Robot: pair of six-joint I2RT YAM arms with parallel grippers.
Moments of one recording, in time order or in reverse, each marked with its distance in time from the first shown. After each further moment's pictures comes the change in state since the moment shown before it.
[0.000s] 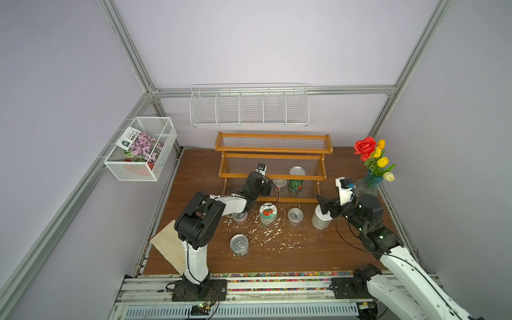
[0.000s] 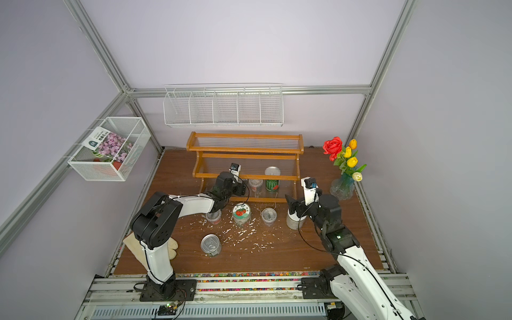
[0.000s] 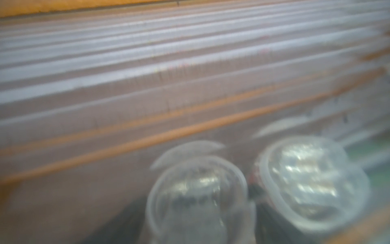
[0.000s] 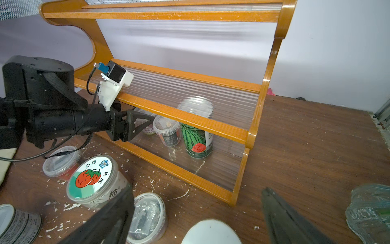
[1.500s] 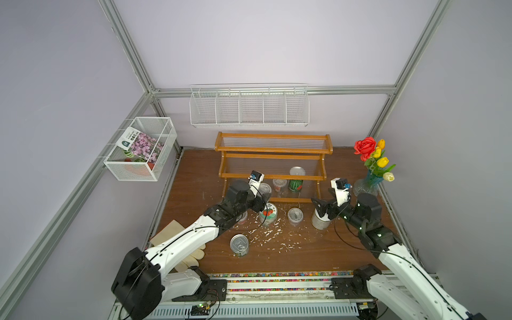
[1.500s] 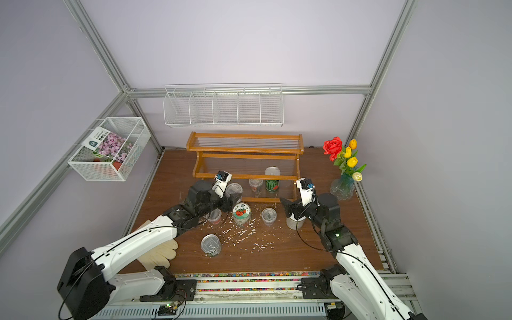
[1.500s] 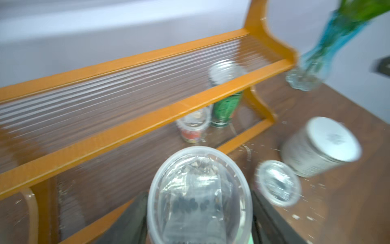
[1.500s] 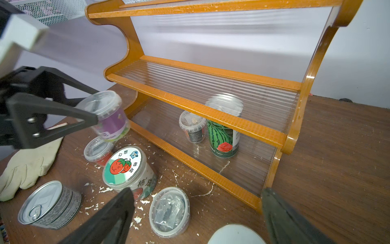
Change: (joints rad) left arm -0.146 -0.742 -0.208 -0.486 0.141 0.008; right arm -0.005 0.031 0.000 0.017 -0.166 0.015
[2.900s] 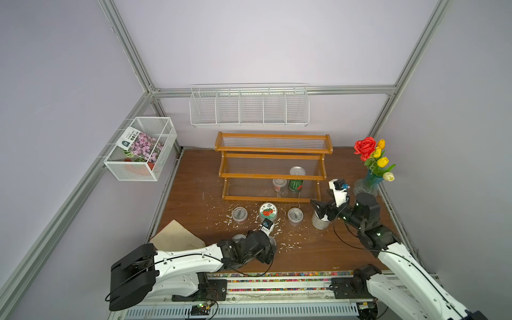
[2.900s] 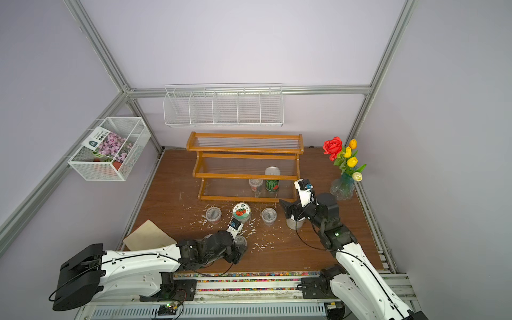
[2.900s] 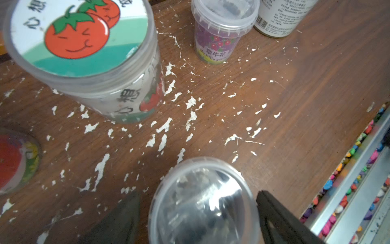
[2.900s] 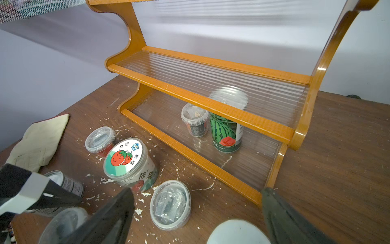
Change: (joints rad) left arm -0.459 -0.017 -0.332 -0.064 -0.231 -0.363; right arm 0.000 0.014 0.000 -0.022 -0.018 -0.027
